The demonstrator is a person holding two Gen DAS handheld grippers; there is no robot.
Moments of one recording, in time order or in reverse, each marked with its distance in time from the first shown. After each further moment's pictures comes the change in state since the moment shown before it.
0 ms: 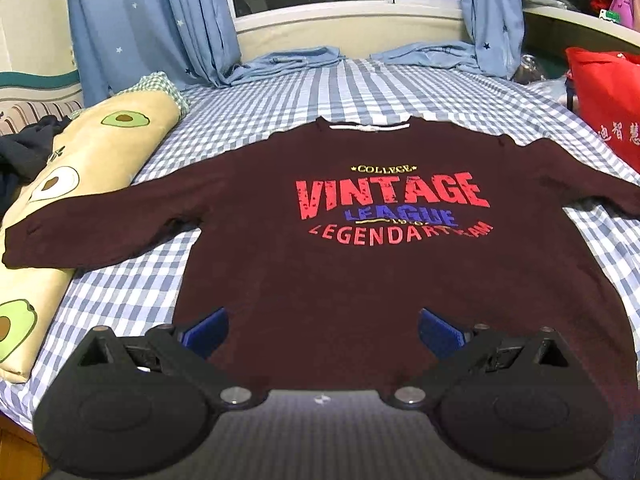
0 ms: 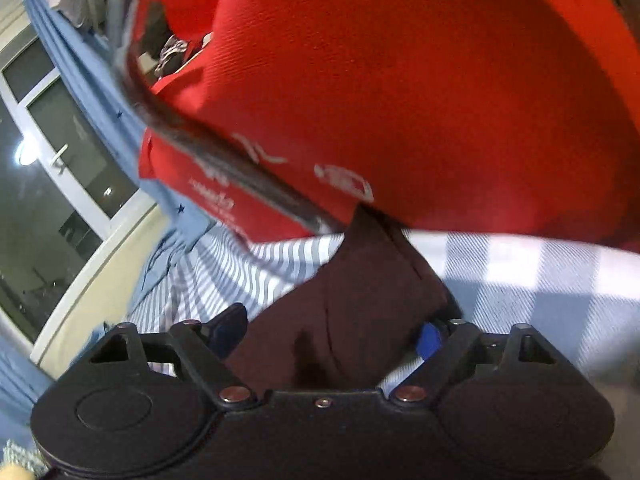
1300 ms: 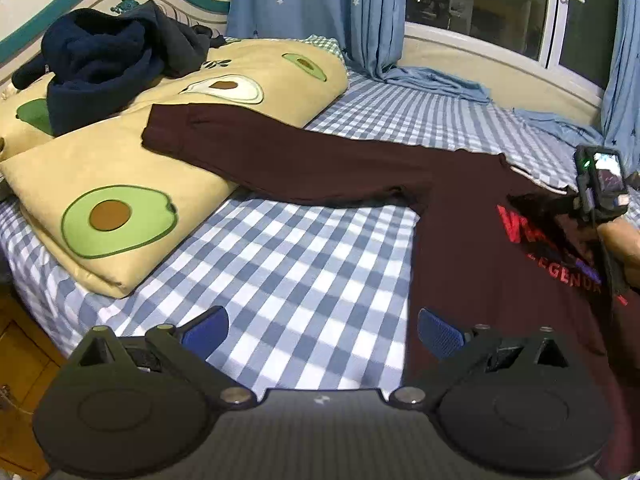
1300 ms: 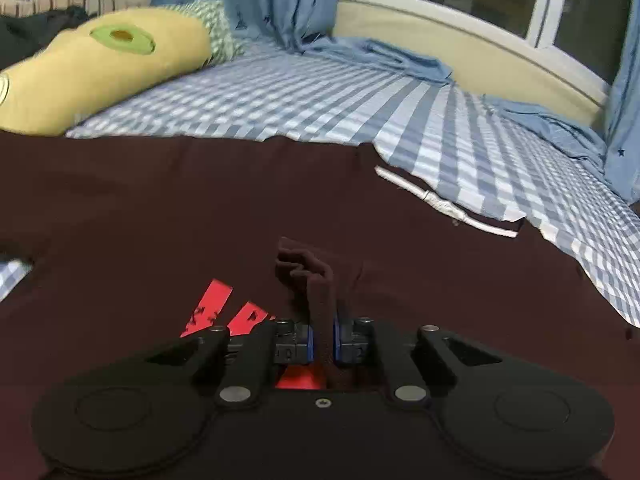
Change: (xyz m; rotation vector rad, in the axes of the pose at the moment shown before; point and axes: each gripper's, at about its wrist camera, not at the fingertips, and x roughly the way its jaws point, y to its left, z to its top) left arm -0.004 0.225 -0.071 -0.393 -0.040 0.139; right arm -0.058 0.543 -0.452 -1.262 0.500 0.395
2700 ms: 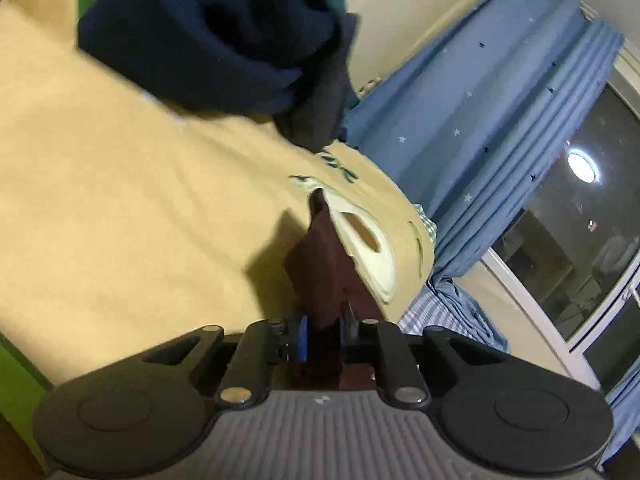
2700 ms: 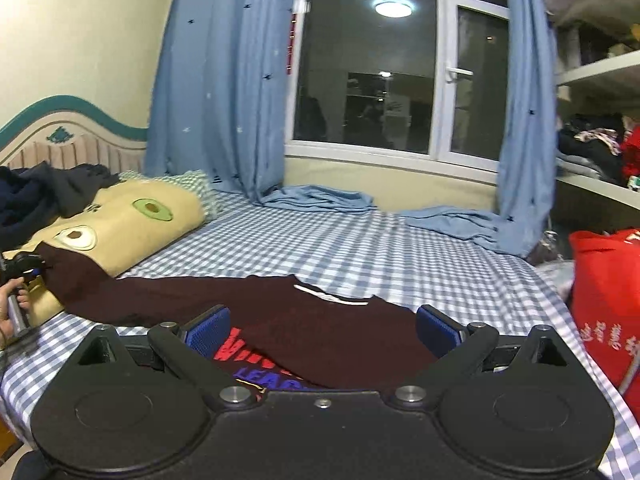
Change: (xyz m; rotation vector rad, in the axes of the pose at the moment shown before) left arm 0.188 0.179 0.113 -0.657 -0.422 -0.147; right arm -0.384 -0.108 -0.110 0.163 -0.401 -0.061
